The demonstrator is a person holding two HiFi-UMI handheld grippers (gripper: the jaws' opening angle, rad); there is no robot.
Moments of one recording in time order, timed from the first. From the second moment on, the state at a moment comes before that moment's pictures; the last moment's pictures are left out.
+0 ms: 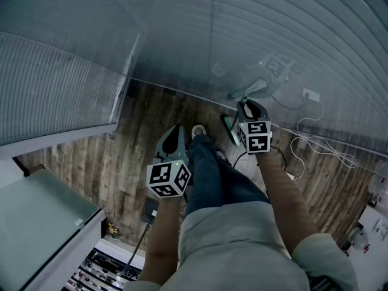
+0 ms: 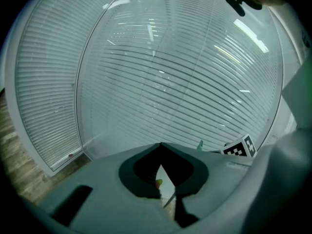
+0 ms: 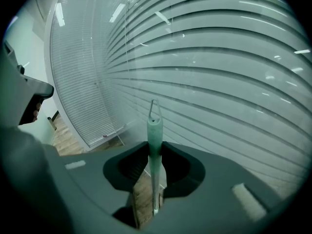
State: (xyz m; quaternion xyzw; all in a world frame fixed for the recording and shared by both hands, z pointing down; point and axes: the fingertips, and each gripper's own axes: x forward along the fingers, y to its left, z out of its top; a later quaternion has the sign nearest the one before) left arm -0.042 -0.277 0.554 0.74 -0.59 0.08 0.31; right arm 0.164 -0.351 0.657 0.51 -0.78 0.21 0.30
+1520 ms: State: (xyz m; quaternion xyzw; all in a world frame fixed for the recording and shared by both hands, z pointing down) left arm -0.045 -0.275 0.546 0.74 -0.59 0.07 0.30; right arm 0.154 -0.347 0.649 0.51 -0.78 0.21 0.29
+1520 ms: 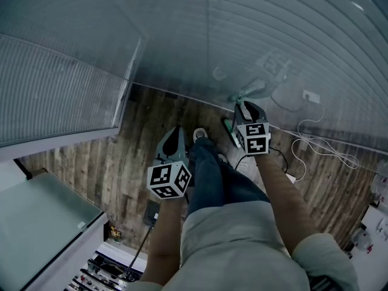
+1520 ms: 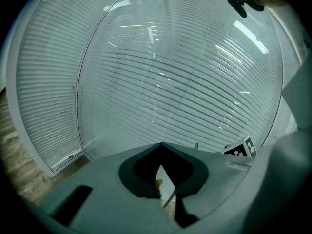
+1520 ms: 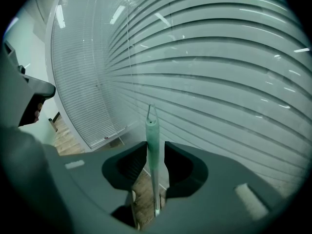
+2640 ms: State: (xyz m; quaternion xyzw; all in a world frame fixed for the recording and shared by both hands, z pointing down) left arm -0.045 -0.252 0.517 0.74 -0.61 0.05 0.30; right arm 0.147 -0.321 0.586 0.50 -0.81 0.18 0.25
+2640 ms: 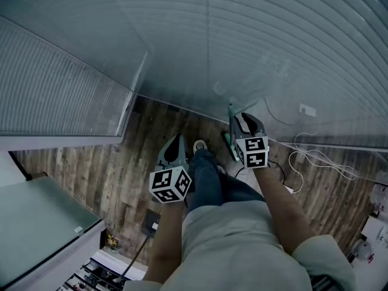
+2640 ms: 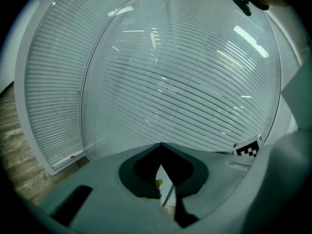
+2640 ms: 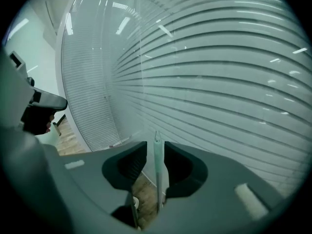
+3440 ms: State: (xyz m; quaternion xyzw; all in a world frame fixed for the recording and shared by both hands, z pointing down) left arm -0.027 -0.217 0.476 0.73 -0.62 0.05 0.28; right arm 0.132 -0.272 0.473 0.46 -0.86 0.16 0.15
